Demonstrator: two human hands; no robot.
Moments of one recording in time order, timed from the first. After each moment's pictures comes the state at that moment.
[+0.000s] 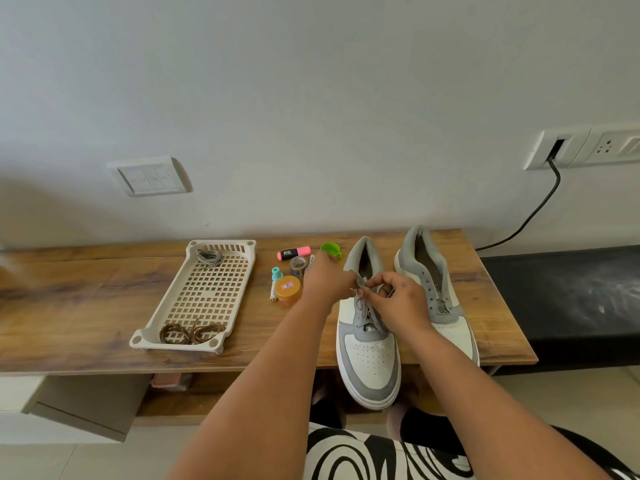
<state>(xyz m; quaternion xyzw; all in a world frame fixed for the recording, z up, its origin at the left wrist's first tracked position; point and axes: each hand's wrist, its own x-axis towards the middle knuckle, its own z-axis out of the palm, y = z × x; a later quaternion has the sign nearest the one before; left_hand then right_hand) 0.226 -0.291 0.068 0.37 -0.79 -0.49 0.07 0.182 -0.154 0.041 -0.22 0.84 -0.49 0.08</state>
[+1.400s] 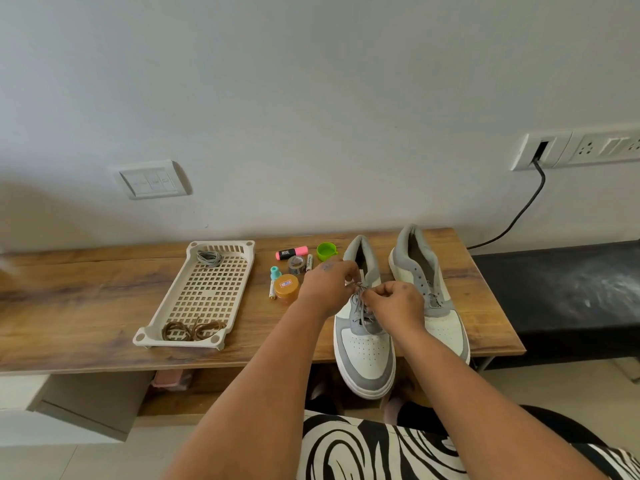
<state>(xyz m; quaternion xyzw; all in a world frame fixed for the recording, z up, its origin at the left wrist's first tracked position) 0.246 -0.284 0.071 0.15 -0.96 -0.22 0.06 0.202 -0.148 0.049 -0.09 0.86 -0.49 0.13</state>
